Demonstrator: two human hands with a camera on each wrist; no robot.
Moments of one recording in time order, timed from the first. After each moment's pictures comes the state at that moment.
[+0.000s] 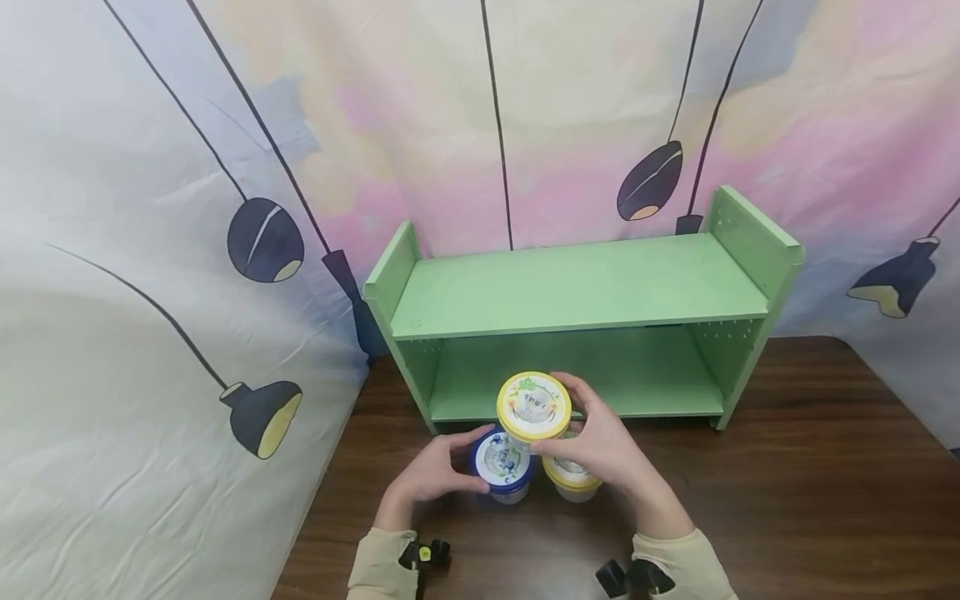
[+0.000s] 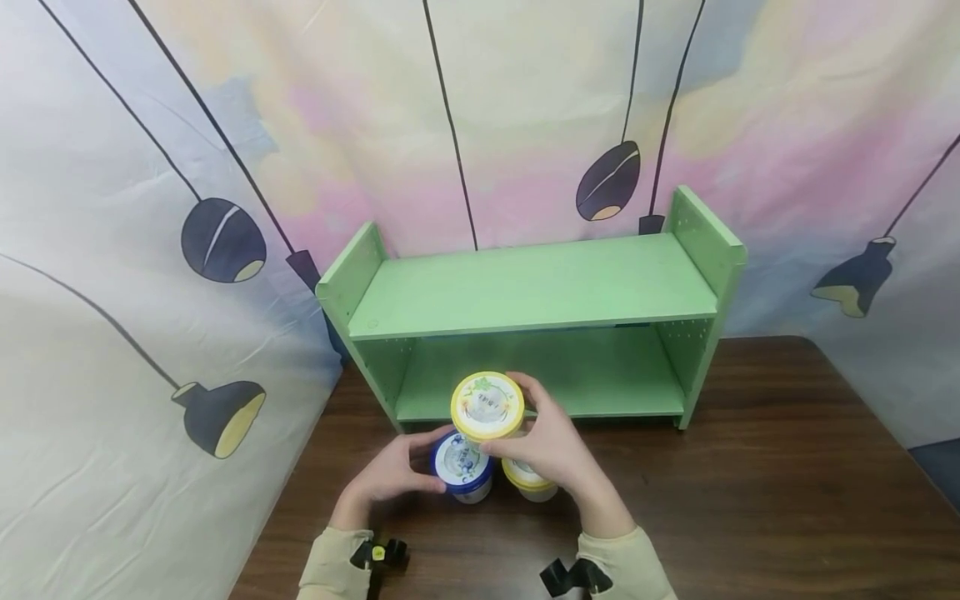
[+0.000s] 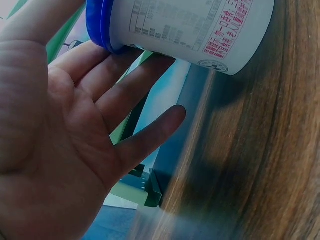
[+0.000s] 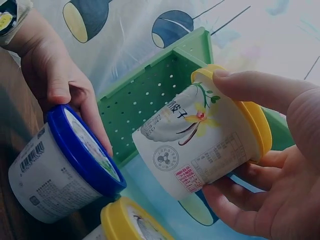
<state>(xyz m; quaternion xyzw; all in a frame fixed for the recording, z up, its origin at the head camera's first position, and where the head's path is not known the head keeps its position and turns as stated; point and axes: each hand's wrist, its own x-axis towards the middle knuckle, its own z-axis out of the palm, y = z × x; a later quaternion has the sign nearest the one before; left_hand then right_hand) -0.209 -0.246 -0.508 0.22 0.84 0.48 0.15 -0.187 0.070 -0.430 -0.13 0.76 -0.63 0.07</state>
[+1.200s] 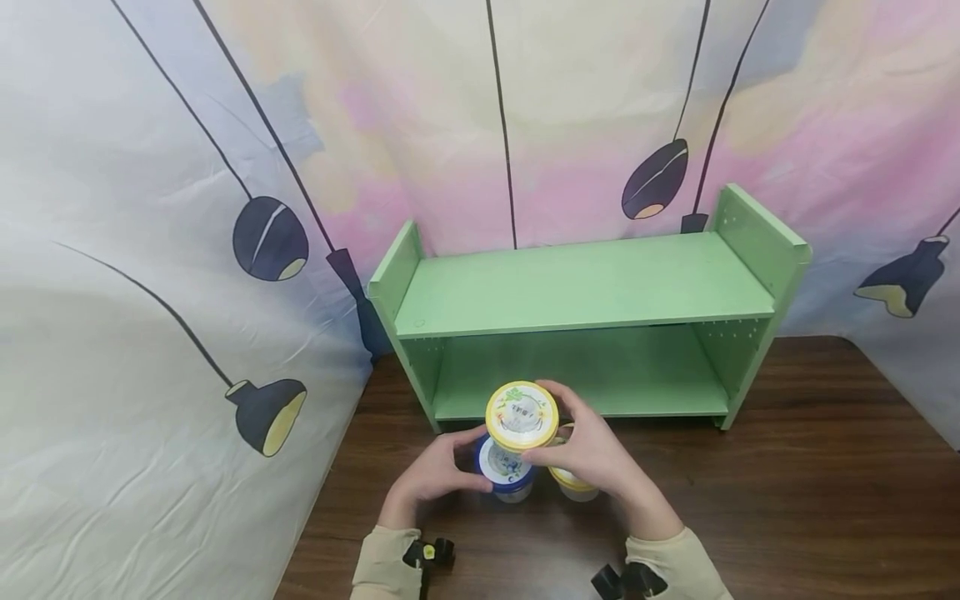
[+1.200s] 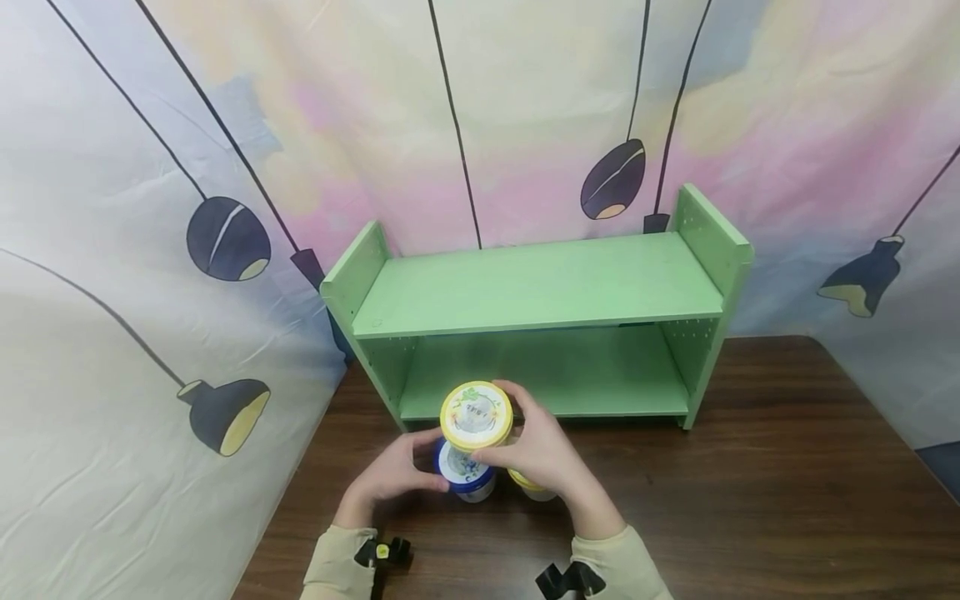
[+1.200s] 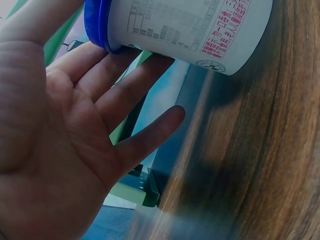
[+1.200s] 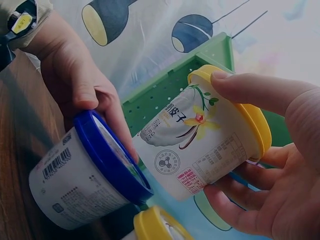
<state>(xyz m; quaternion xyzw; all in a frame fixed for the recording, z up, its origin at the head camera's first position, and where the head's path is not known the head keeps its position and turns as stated) -0.209 -0.245 -0.508 0.24 0.84 0.48 0.14 -0.185 0.054 -0.439 -0.17 0.78 -0.60 0.05</state>
